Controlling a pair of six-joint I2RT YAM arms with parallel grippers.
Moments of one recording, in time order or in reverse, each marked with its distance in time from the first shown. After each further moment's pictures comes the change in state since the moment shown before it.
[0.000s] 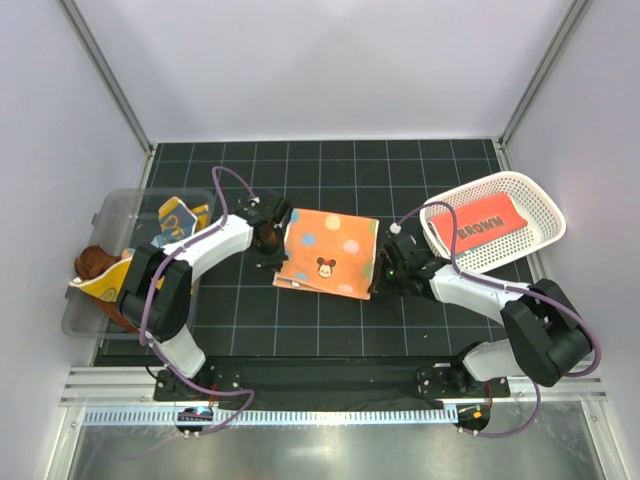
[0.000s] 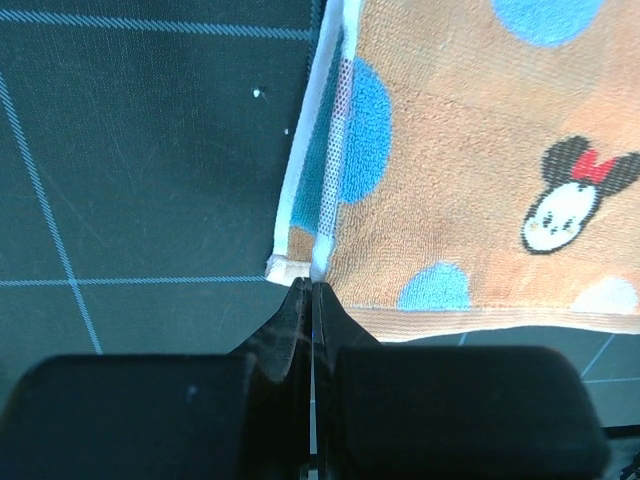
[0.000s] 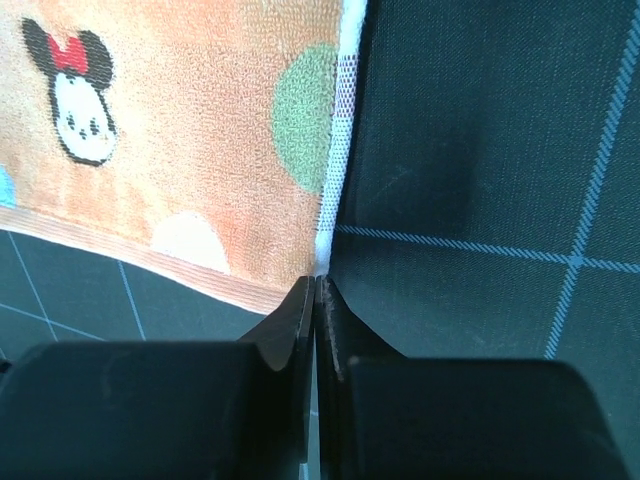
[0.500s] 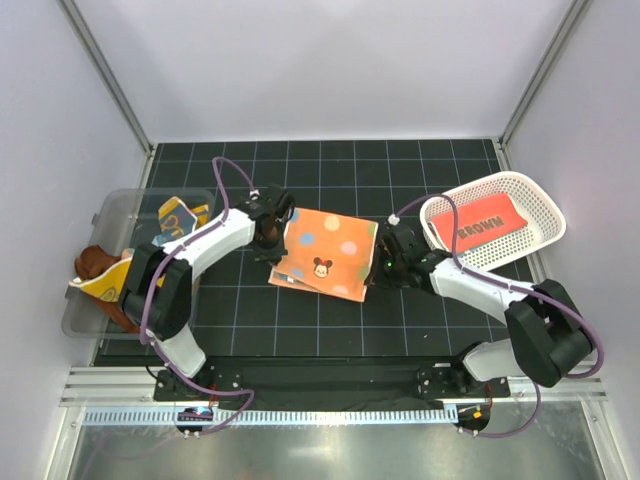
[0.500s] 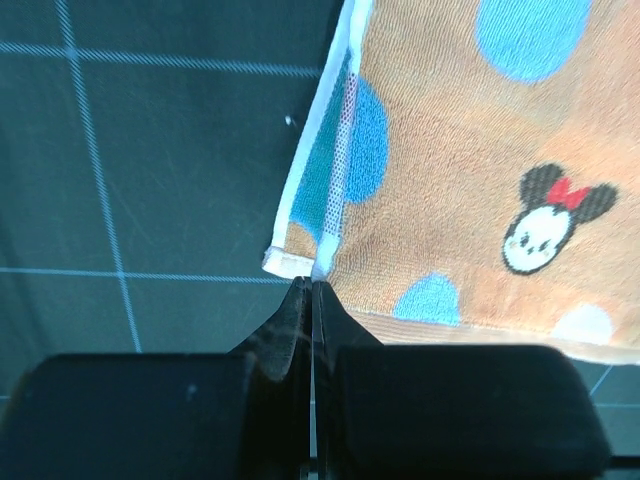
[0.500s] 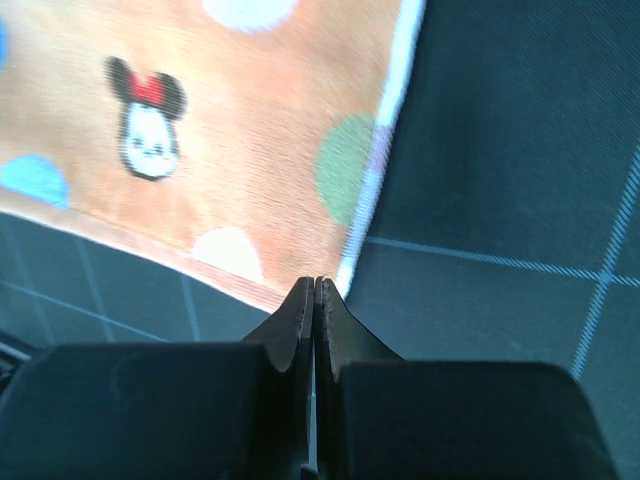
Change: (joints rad) left arm -0.011 0.018 0.070 -0.074 -0.076 0.001; right arm 0.000 0.001 0.072 -0.052 -0.012 0.009
